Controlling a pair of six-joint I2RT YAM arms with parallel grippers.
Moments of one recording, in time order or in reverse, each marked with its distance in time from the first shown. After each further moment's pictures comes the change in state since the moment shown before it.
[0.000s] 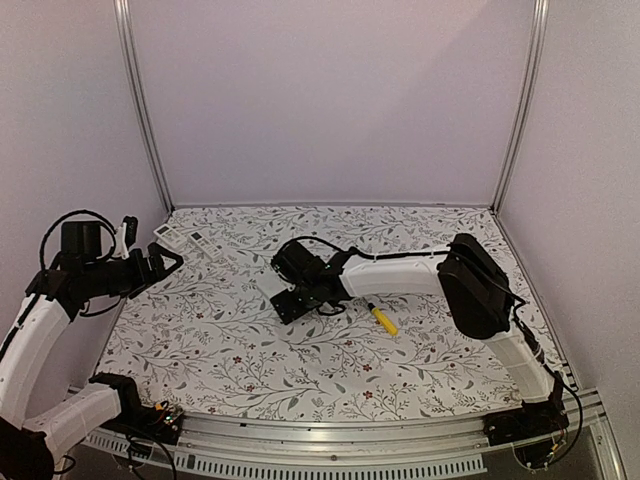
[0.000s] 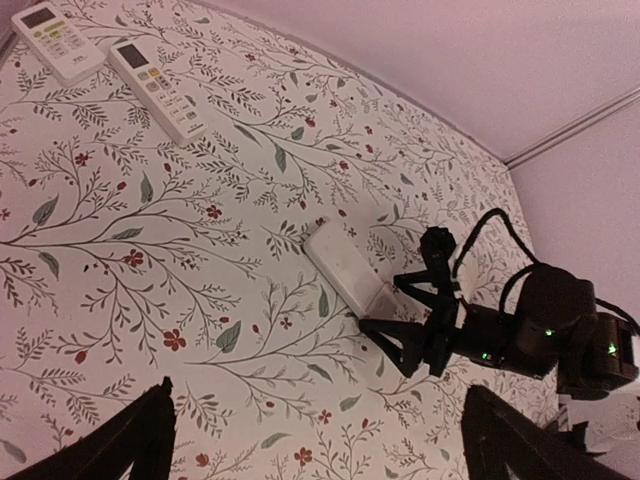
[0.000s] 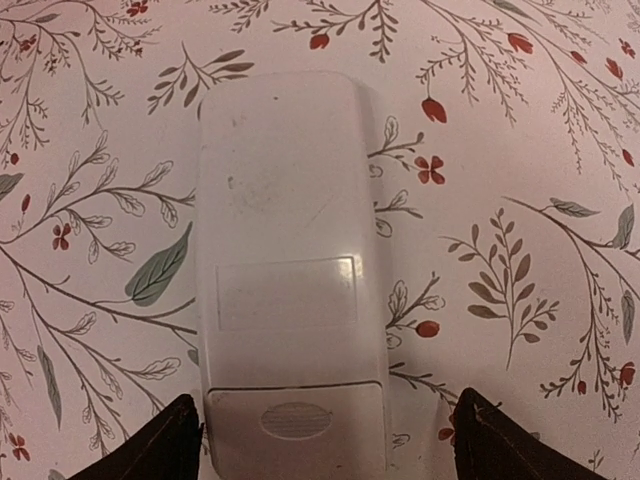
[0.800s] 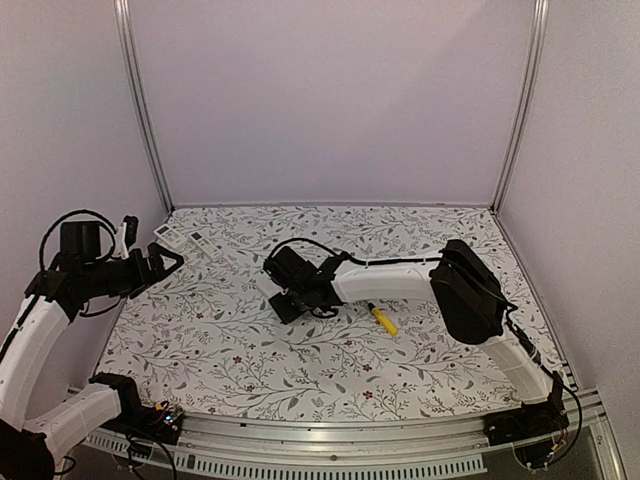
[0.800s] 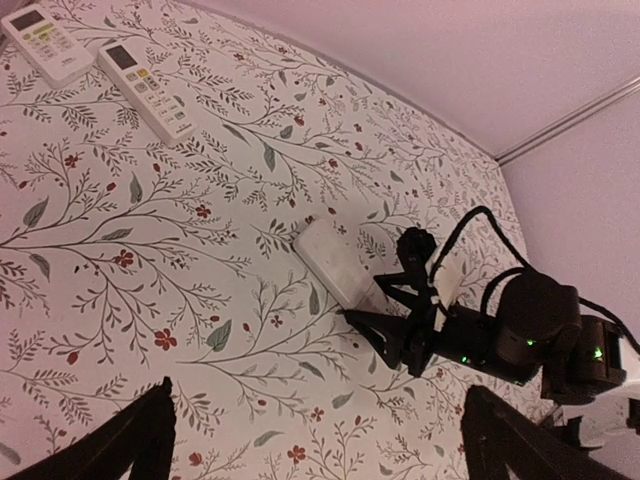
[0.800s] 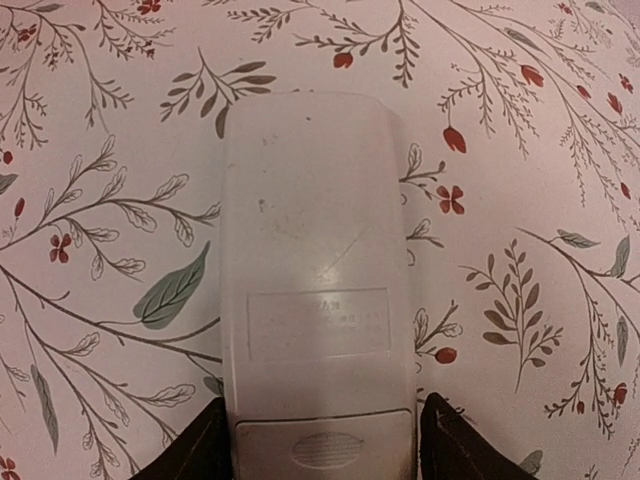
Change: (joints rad) left arm 0.000 -0.006 0.000 0.000 0.023 0.001; right arm 0.028 0.056 0.069 -0.008 0.076 -0.048
